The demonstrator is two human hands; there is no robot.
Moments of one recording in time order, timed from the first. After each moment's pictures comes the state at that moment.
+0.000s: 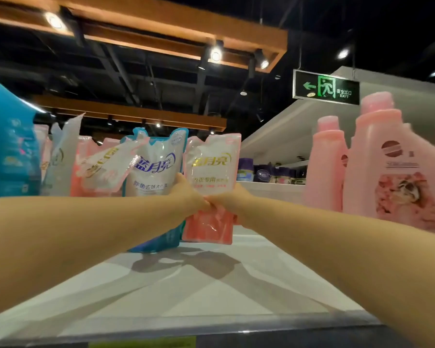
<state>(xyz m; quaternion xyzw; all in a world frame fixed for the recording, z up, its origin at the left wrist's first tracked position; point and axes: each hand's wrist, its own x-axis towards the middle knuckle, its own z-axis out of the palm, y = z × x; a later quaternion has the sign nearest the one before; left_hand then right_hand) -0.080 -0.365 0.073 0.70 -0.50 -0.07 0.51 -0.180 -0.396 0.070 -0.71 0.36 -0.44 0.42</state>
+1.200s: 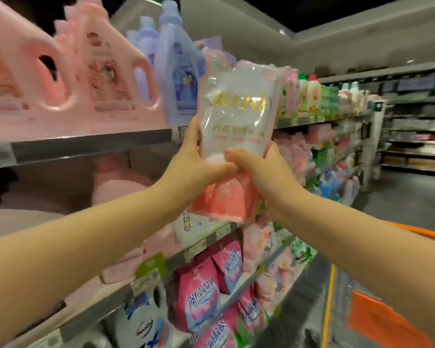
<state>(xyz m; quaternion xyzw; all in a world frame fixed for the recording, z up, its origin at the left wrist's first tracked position) -0.681 -0.222 -0.078 0.22 -0.74 -0.38 0.51 -0.815 -0.193 -0.091 -0.50 0.43 -0.68 0.33</state>
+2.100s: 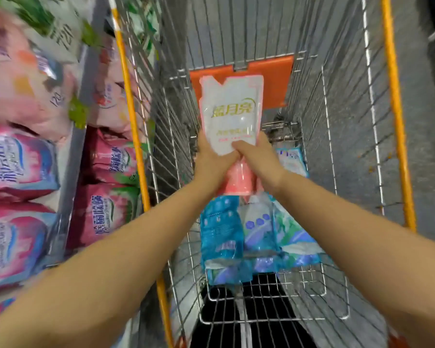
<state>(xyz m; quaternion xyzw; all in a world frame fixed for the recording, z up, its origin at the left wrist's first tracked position) -1.127 -0.228 -0.587 0.40 -0.67 -0.63 0.04 -1.196 -0.146 -0.616 0.04 0.75 -0.55 0.37</state>
